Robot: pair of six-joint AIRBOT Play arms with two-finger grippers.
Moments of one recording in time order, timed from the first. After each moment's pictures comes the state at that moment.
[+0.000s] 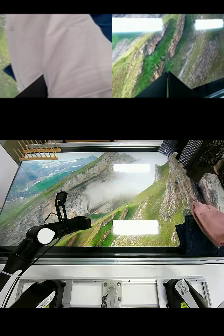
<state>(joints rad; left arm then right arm) -0.36 -0.88 0.69 1.10 -0.63 -1.61 -0.86 -0.97 1.05 -1.42 1.18 1.57</state>
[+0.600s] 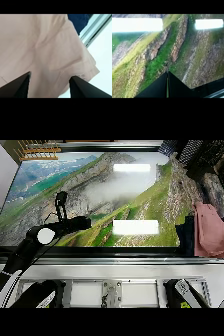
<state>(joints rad) -0.36 -0.88 0.69 1.10 -0.63 -1.61 -0.86 -1.00 1.00 -1.64 1.17 1.62</state>
